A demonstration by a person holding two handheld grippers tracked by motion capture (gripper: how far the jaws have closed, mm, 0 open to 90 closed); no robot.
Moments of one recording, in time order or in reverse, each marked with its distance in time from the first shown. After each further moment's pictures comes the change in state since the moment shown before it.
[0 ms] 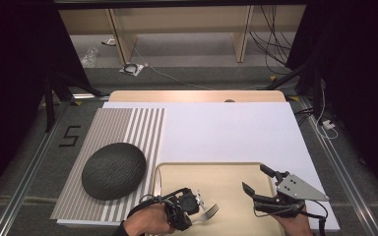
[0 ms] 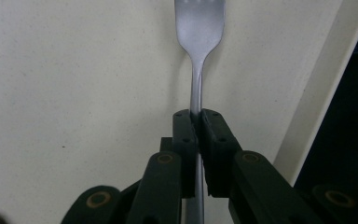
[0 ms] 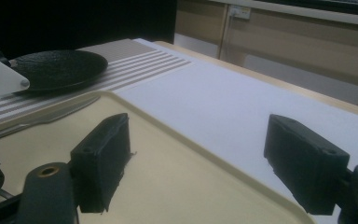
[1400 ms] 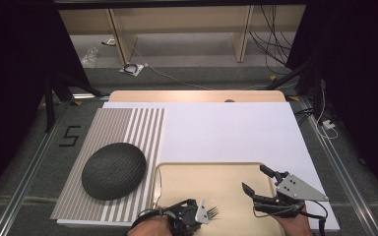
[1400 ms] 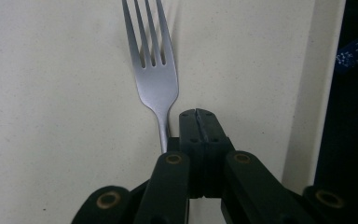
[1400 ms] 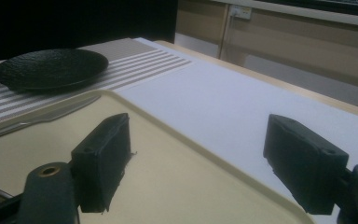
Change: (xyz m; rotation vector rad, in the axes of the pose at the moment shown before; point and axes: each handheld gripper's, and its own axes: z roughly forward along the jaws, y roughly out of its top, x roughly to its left) left arm -0.021 -0.008 0.016 -0.202 0.062 0.159; right arm 0.000 0.000 0.000 0.000 0.003 -0.010
